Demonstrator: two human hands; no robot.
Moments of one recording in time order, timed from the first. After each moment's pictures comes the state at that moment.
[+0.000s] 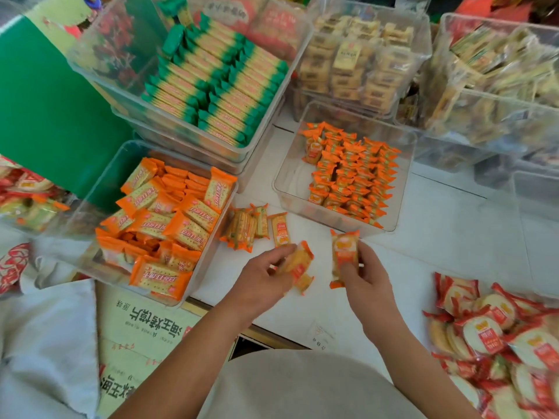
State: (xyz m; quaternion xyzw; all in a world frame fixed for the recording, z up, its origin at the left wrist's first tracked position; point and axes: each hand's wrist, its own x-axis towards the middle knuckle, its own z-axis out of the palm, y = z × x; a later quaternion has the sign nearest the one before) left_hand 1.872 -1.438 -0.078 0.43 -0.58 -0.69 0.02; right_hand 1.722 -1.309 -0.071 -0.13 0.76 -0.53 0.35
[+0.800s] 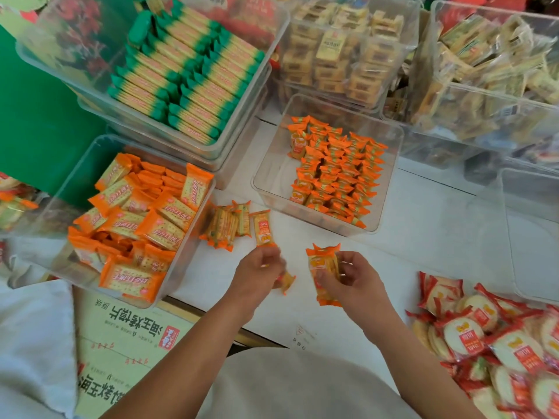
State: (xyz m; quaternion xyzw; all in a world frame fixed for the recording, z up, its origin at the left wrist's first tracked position) left_hand 1.829 -1.422 -0.132 0.54 -0.49 -0.68 0.05; right_hand 1.681 -1.286 -0.086 -0.11 0.76 -0.46 0.45
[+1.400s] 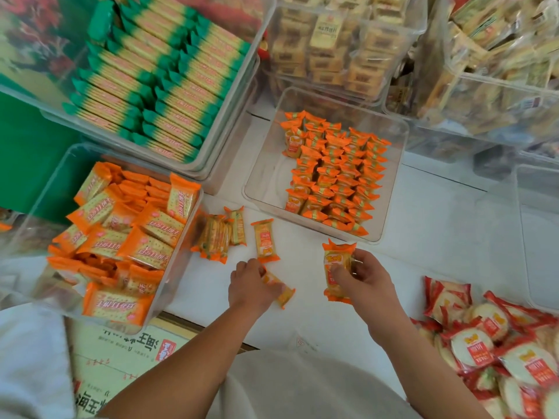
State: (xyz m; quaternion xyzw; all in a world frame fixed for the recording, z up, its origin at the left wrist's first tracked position) left_hand 1.813 -1.440 -0.218 0.57 -0.72 -0.38 -0.14; right_hand 1.647 -1.305 -0.102 -0.02 0.75 -0.49 0.45
